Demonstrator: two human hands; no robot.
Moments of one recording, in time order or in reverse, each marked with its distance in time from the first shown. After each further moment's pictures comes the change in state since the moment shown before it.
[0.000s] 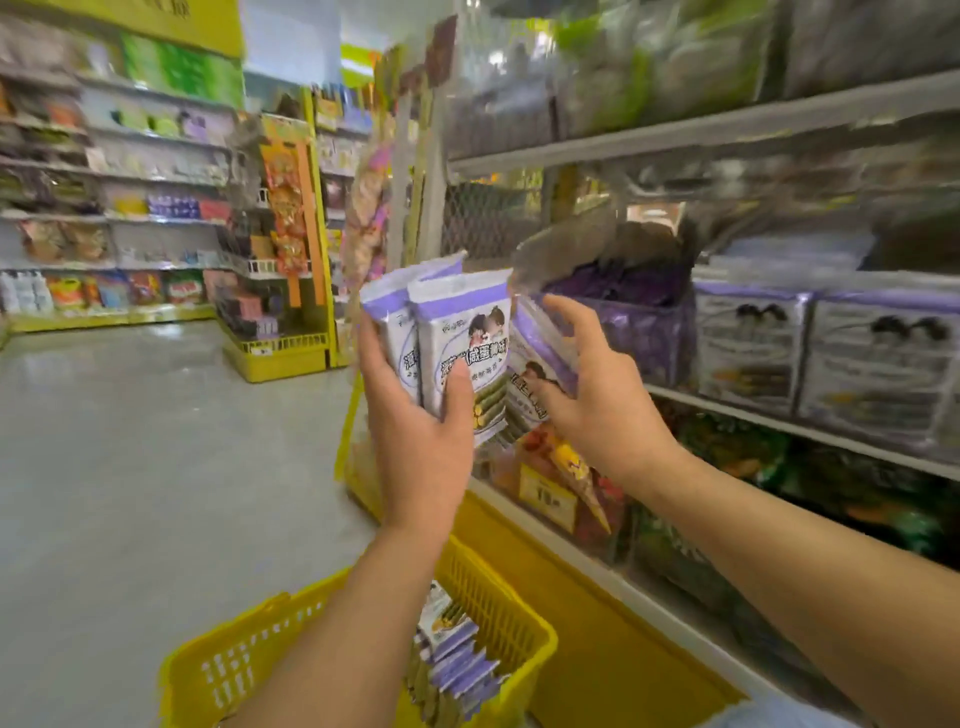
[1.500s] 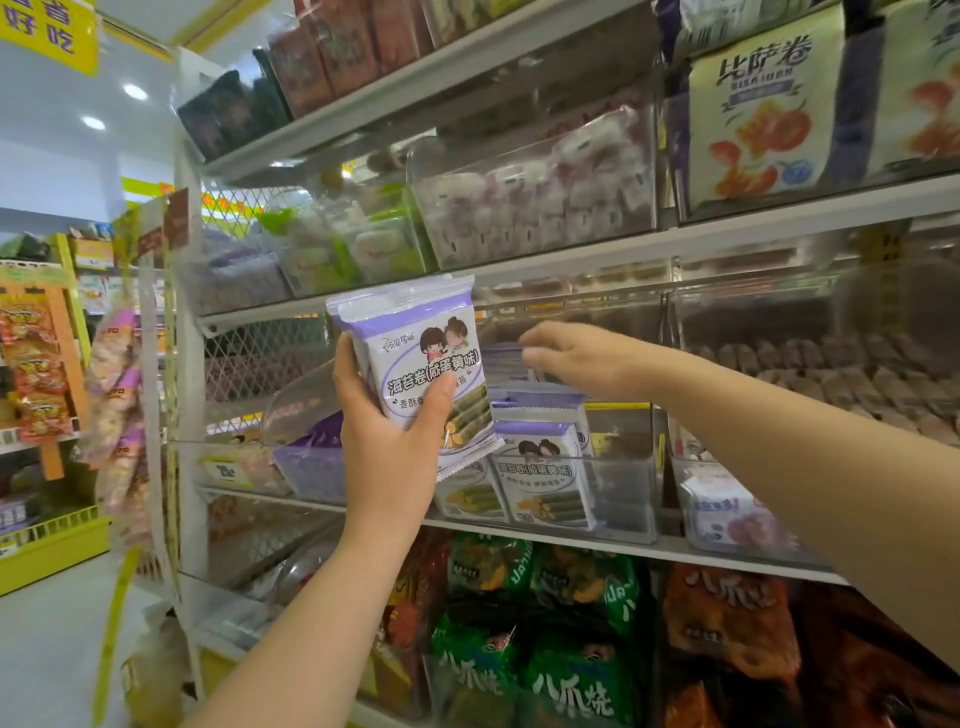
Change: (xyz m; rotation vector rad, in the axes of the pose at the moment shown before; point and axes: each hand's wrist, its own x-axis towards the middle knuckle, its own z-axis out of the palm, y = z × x) left_hand -0.005 0.130 0.182 -0.410 -0.378 0.059; right_hand 0.046 0.042 -0.281 -0.438 -0.234 0.359
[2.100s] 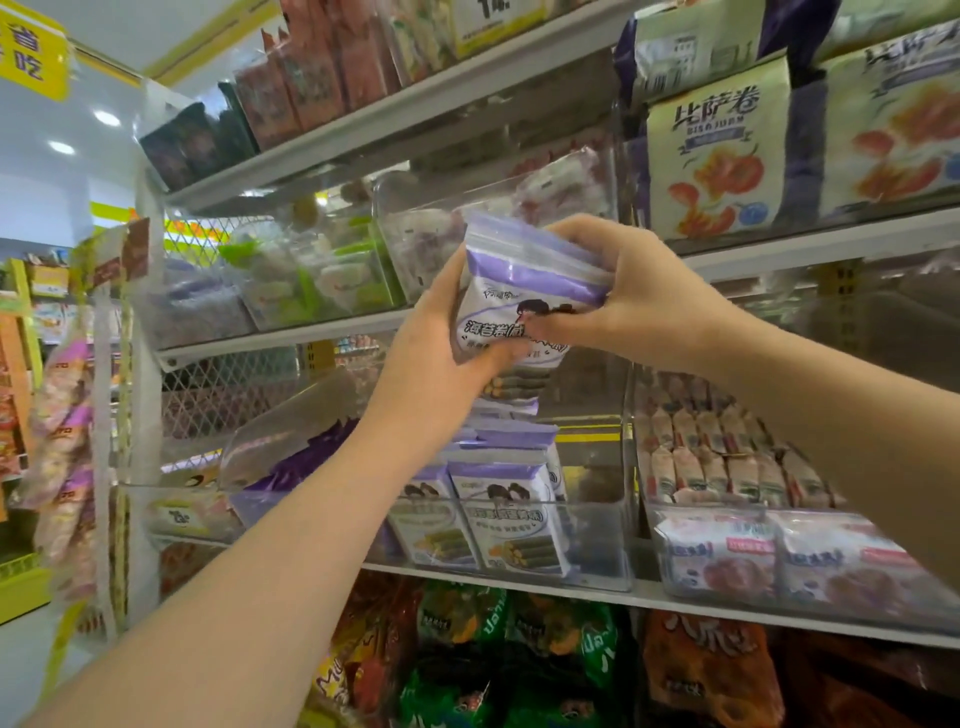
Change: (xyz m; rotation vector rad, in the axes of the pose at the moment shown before) left_hand 0.060 0.064 0.052 0.088 -0.515 0.217; right_hand -0.041 -0.018 -0.065 0.231 0.421 -0.393
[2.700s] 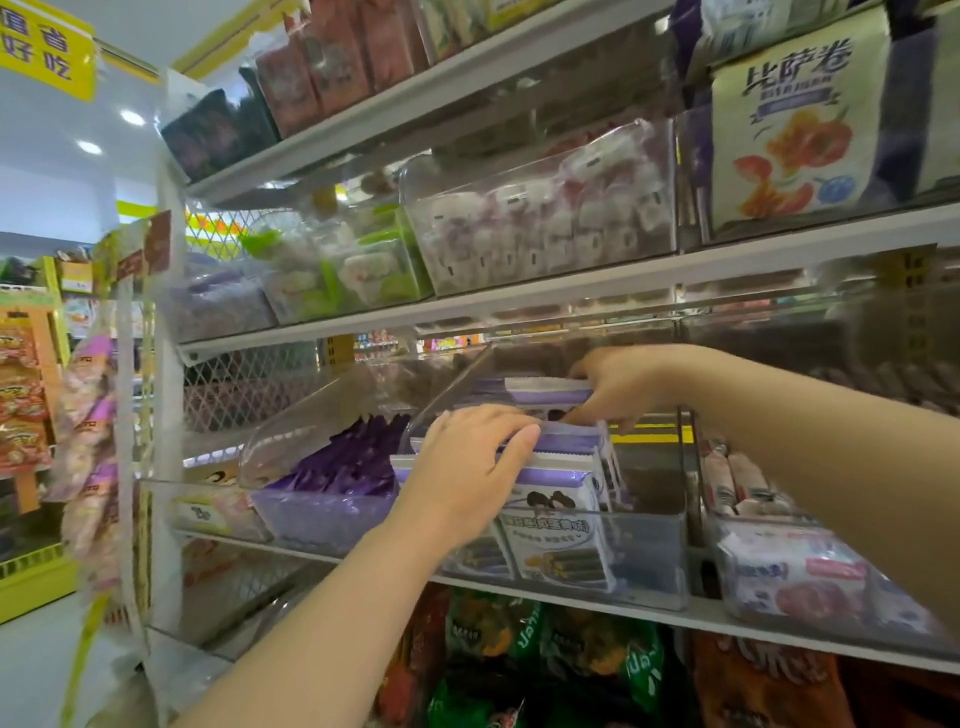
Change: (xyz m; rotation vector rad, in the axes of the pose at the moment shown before) left_hand -0.039 -0.080 0.019 0.481 -0.237 -0.055; right_hand 0.031 0.080 0.057 -0.487 -0.617 0.656
